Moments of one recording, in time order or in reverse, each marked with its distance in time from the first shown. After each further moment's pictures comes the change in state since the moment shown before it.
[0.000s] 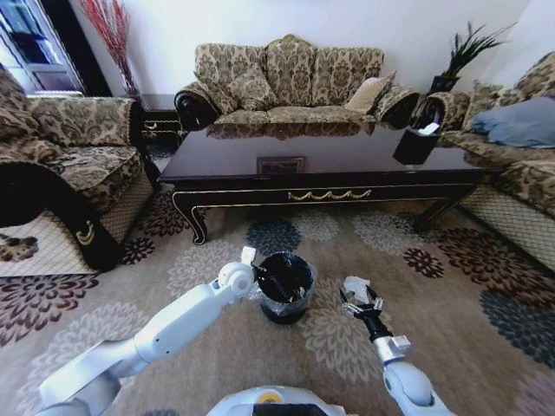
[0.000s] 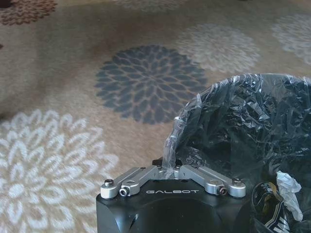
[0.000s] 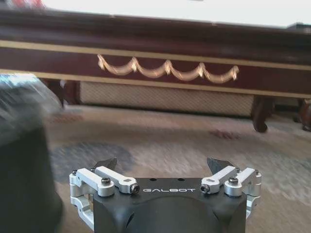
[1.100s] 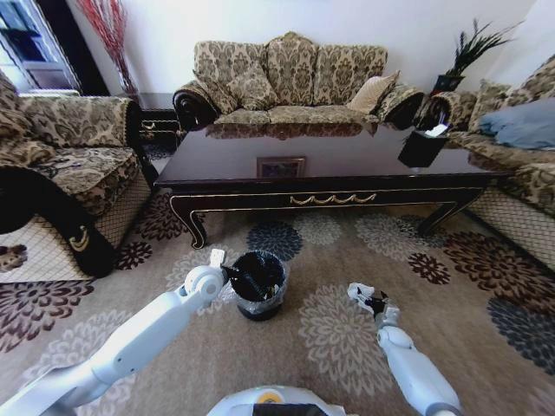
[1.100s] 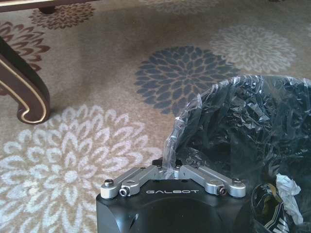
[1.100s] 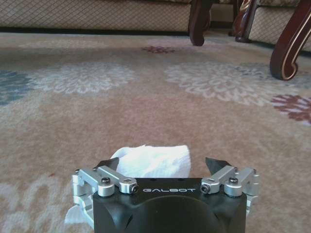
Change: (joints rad) left arm 0.113 0.155 -0.122 -0.094 0.043 0.000 0.058; right arm 0.562 0.017 -0.110 -0.778 0.101 -0.138 0.019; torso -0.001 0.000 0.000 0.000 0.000
